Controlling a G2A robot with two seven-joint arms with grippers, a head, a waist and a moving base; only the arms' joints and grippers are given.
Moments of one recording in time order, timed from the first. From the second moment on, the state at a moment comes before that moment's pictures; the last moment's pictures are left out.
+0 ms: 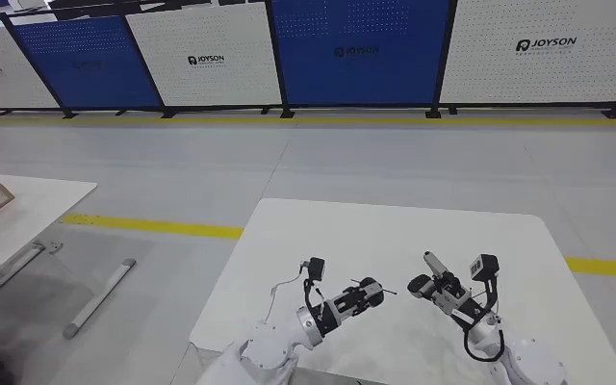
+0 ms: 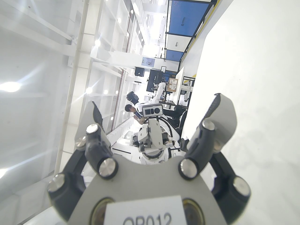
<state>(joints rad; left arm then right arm) 1.51 -1.20 -1.06 -1.73 -0.16 -0.21 -0.34 -1.38 -1.09 1.17 -1.58 0.48 -0.17 0.50</state>
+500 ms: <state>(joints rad) 1.52 -1.20 -1.10 -1.81 -0.20 -0.25 -0.32 -1.38 -1.09 1.17 -1.58 0.48 -0.17 0.50</state>
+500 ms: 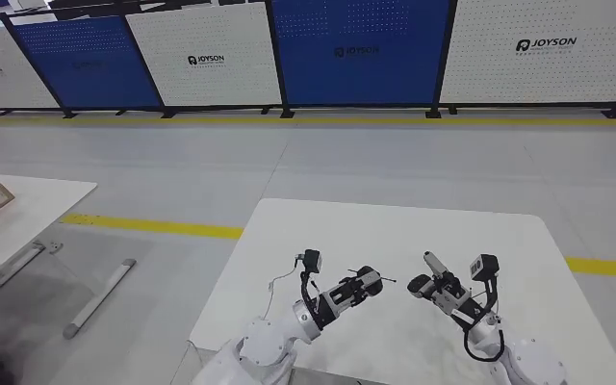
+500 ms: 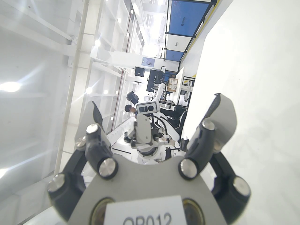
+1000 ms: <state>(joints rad) 1.55 -1.19 -1.09 -1.86 -0.15 -0.27 -0.33 -1.38 -1.09 1.17 -1.58 0.48 -0.17 0.50</state>
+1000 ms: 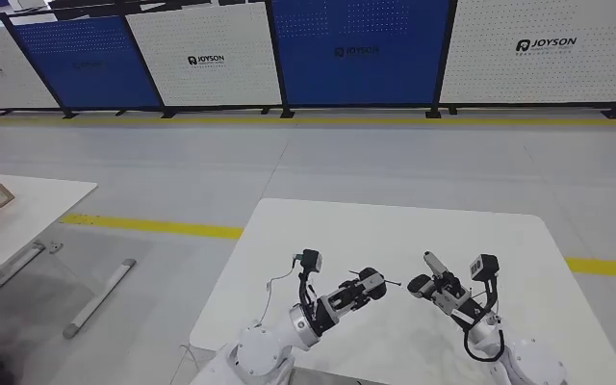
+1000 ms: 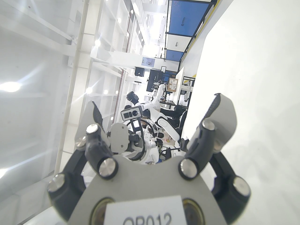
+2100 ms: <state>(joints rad) 1.52 -1.20 -1.03 -1.77 -0.12 -0.28 -0.33 -1.30 -1.02 1.34 -1.77 -0.11 0.33 0.73</state>
